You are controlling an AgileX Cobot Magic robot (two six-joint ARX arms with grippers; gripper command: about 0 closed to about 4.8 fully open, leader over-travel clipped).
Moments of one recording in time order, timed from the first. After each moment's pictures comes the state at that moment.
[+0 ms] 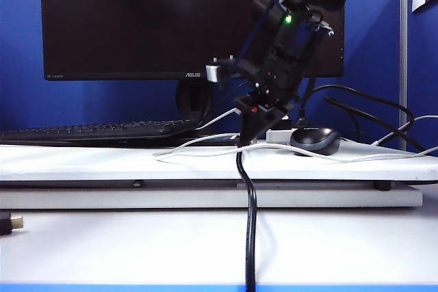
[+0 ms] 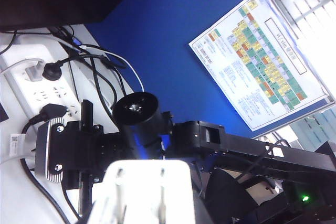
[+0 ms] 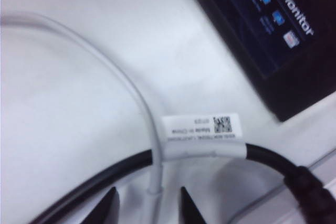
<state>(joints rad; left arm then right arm) -0.12 1.64 1.89 -0.78 1.12 -0.26 0.48 1.93 1.47 -0.40 -0.08 -0.51</state>
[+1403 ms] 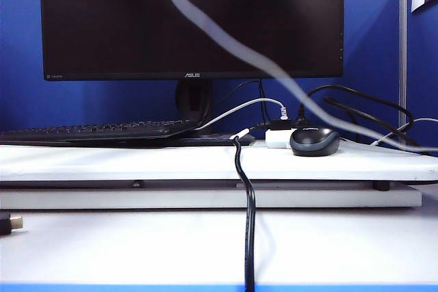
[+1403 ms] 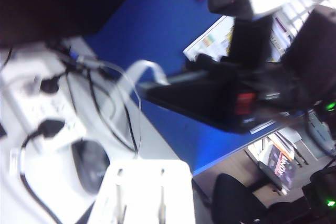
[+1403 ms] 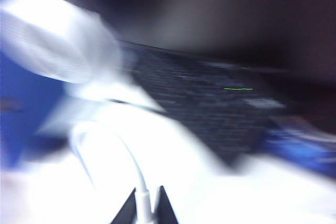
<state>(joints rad) -0.12 1.62 1.89 -0.72 1.12 -0.27 0.48 1.73 2.03 -0.69 -0.42 0.45</state>
